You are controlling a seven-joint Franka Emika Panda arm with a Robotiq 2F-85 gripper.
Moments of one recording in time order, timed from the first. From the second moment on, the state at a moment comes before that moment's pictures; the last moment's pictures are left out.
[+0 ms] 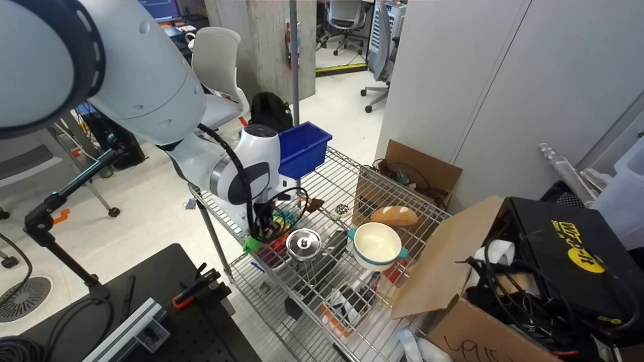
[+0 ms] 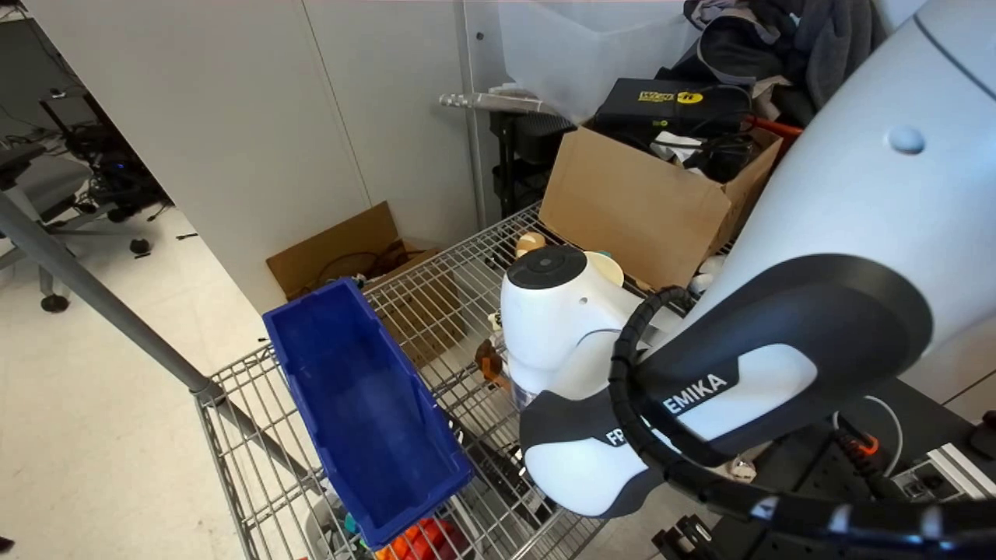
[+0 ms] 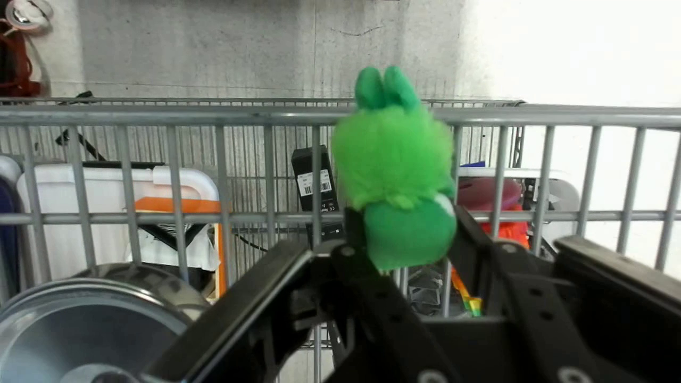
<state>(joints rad) 0.28 0.70 0.07 -2.03 0.01 2.63 0.23</state>
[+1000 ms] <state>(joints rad) 0.21 0.49 0.00 -2.05 0.03 2.51 0.29</state>
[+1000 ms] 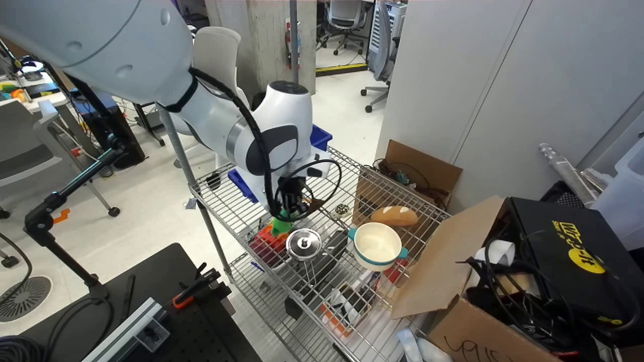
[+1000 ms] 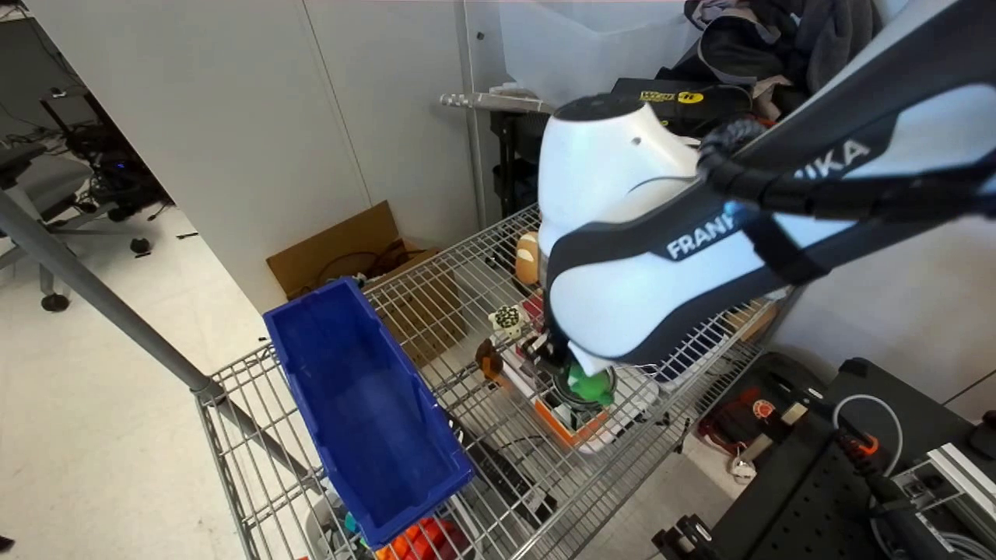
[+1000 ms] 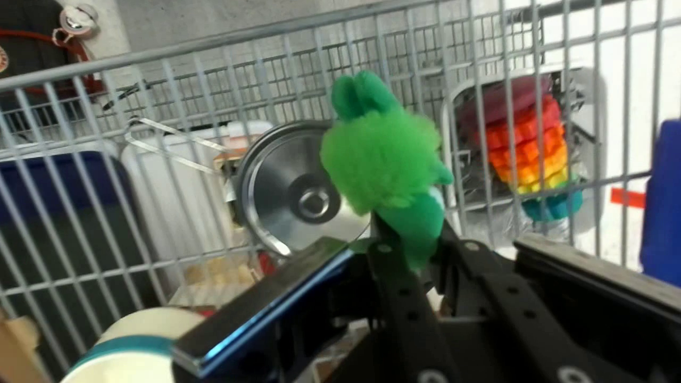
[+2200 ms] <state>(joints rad) 0.13 0.82 -0.29 -1.79 -0.15 2.51 0.58</state>
